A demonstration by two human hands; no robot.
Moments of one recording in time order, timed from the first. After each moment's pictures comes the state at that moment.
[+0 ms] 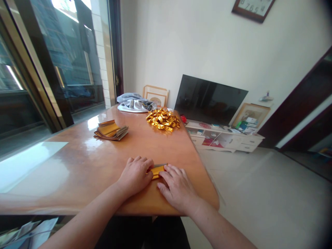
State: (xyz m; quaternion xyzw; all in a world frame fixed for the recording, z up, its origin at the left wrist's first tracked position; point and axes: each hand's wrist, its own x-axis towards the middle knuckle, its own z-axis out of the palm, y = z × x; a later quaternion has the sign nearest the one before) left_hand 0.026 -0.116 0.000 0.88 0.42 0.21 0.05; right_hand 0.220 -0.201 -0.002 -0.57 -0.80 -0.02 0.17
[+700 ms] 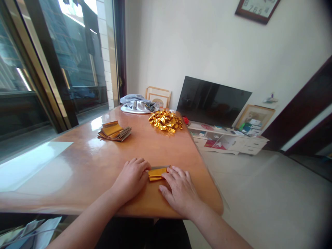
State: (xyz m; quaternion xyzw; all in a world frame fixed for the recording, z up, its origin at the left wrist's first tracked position) left_hand 0.005 -0.127 0.007 0.87 0.43 0.24 0.07; right_hand 0.215 -0.204 0.001 -0.61 -0.78 0.00 0.14
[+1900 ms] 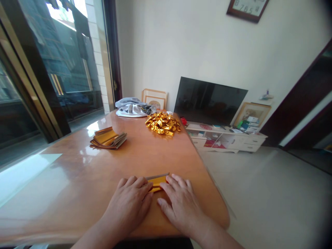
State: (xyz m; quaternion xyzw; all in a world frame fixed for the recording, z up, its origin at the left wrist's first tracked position) left_hand 0.011 -0.153 0.014 0.90 0.40 0.15 0.02; right_hand 0.217 -0.204 -0.004 -0.62 -0.77 0.03 0.14
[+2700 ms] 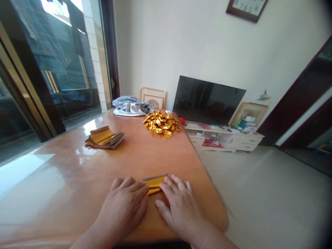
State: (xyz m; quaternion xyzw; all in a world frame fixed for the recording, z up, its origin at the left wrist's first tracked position) left_hand 0.006 -0.148 0.008 0.91 0.39 0.17 0.00; right_hand 0.216 -0.204 -0.006 -0.63 -0.76 0.03 0.15
